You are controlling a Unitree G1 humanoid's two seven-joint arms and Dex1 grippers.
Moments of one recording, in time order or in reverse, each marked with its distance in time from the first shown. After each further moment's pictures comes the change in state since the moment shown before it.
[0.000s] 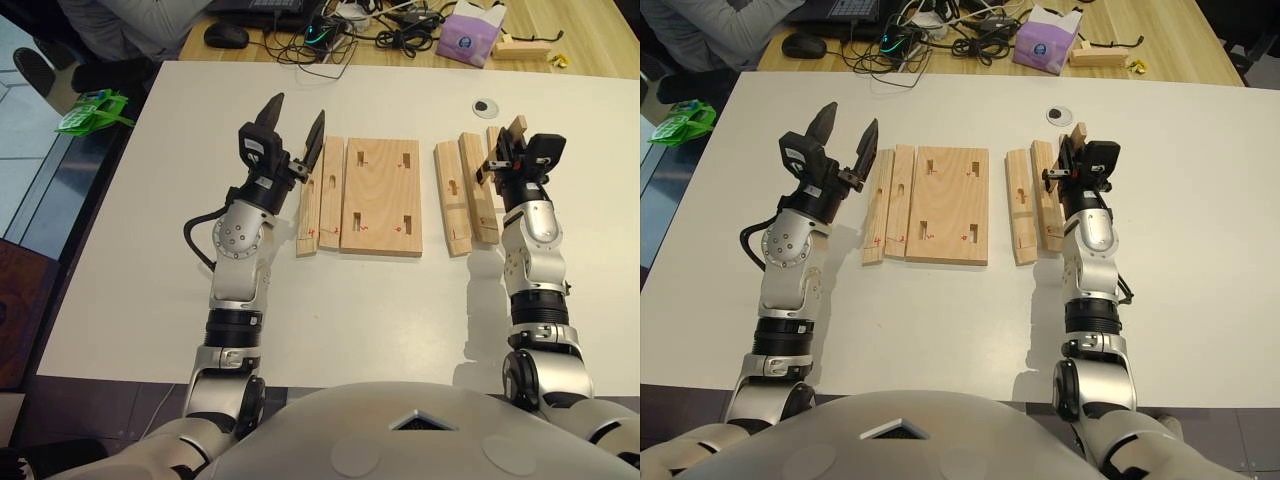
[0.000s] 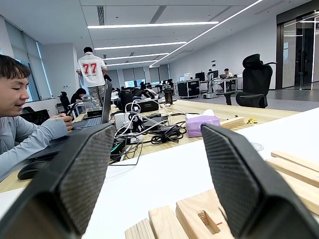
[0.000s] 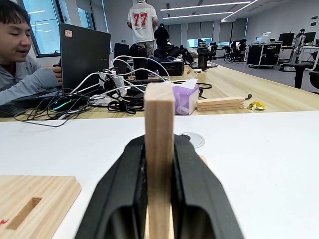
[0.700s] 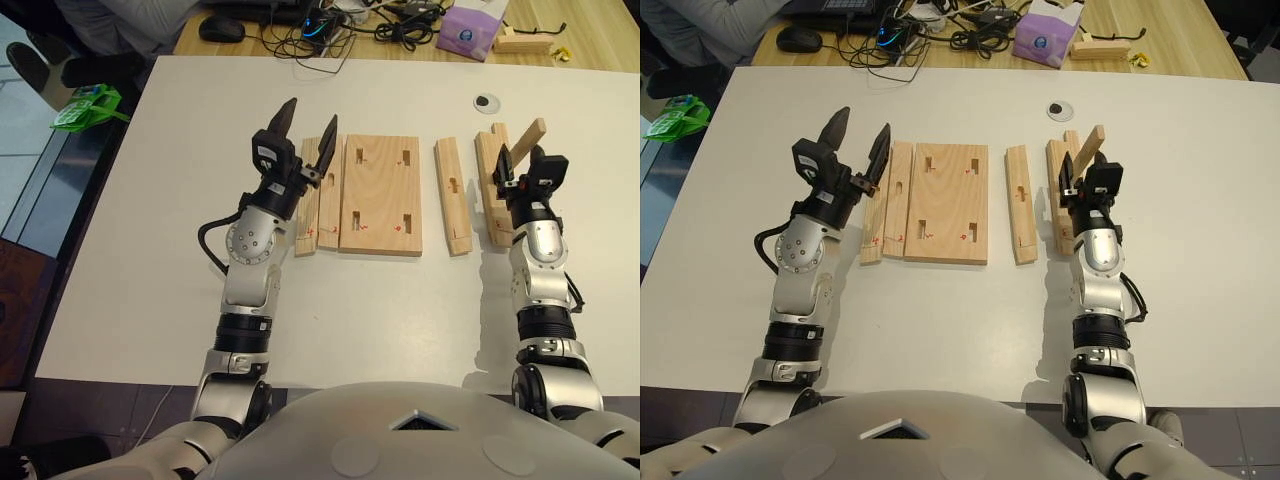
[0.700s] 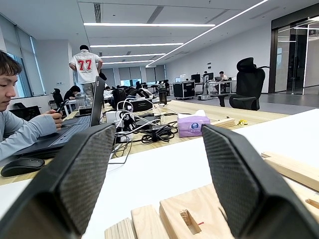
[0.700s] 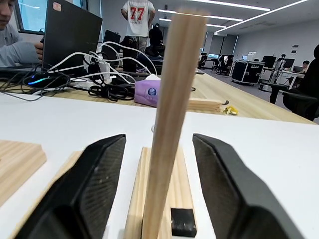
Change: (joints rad) left arm 0.025 -0.039 -0.039 -0.016 0.009 -0.021 0.022; right arm 0.061 -0.047 -0.005 0.018 -0.087 -0.185 -0.023
